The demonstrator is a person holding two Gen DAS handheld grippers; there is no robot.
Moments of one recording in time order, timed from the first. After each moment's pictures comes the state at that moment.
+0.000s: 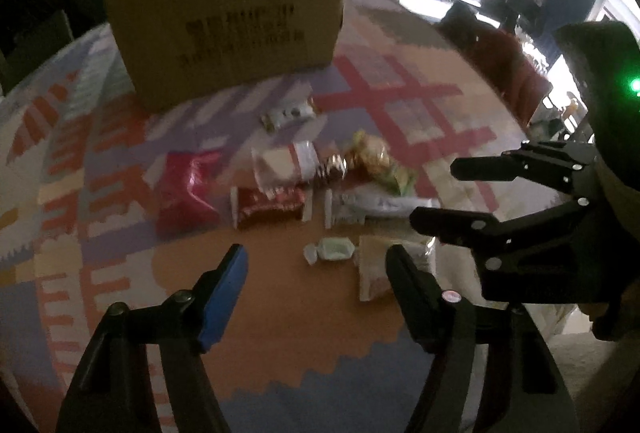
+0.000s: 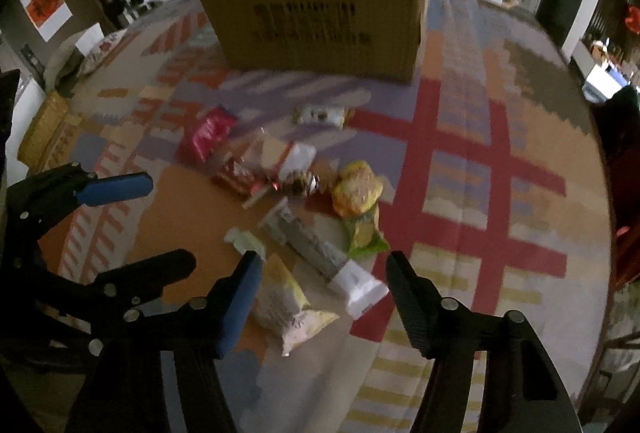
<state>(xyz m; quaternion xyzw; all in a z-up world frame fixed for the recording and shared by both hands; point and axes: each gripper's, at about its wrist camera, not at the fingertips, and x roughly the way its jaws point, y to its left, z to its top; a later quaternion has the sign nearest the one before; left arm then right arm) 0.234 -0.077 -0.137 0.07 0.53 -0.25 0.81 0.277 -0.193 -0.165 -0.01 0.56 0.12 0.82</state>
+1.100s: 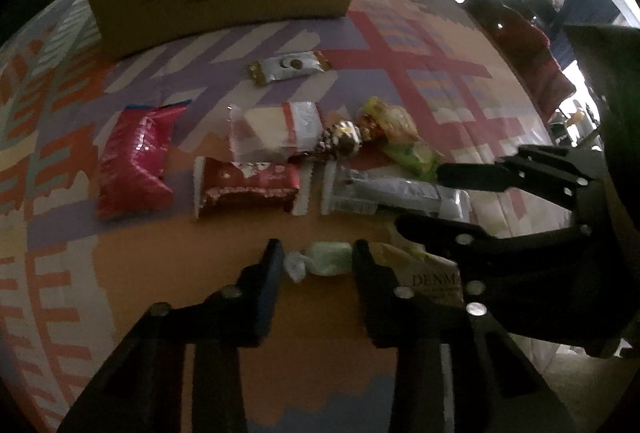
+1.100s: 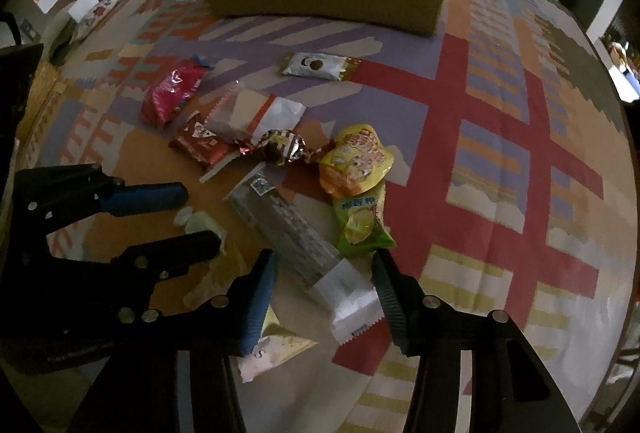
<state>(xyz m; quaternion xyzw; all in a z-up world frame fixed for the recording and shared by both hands) 0.255 -0.093 -0.186 0.04 0.58 -0.24 0.78 0.303 -0.188 -0.210 -0.05 0.59 0.14 0.80</state>
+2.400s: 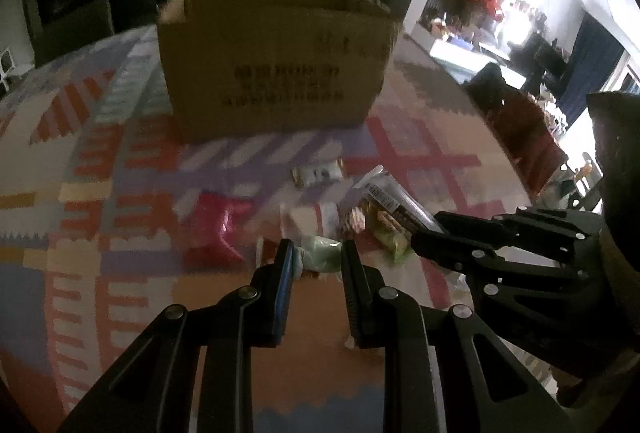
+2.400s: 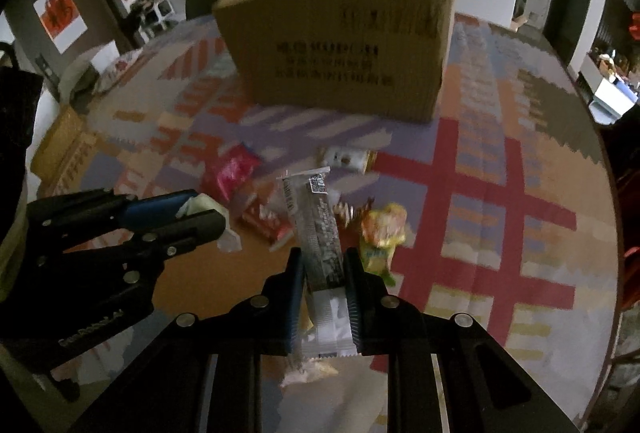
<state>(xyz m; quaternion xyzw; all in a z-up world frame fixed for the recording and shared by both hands) 0.255 -0.061 -0.093 0.00 0.48 -0.19 0.85 0.295 -0.180 -0.128 0.00 0.50 0.14 0.86</state>
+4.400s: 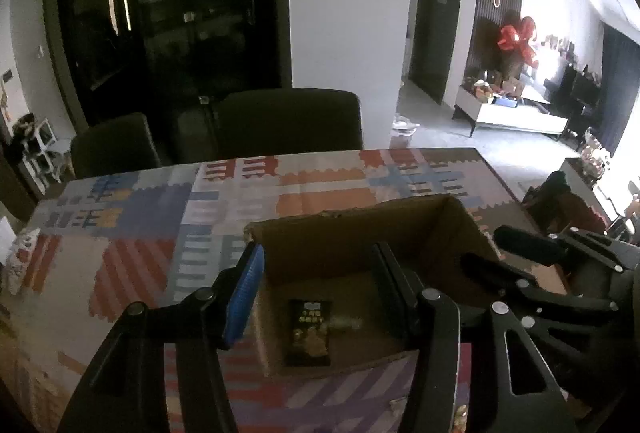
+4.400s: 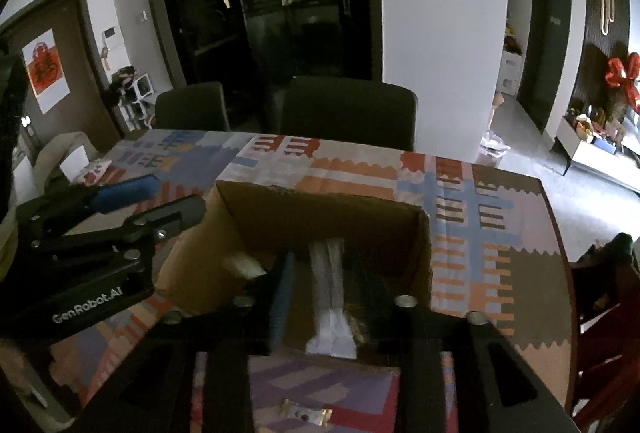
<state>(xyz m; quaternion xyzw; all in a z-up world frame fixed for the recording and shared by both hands) 0.450 -0.049 0.019 0.05 0.37 -0.11 0.92 0.474 -0.176 -0.017 0.00 0.38 0.09 0.92</state>
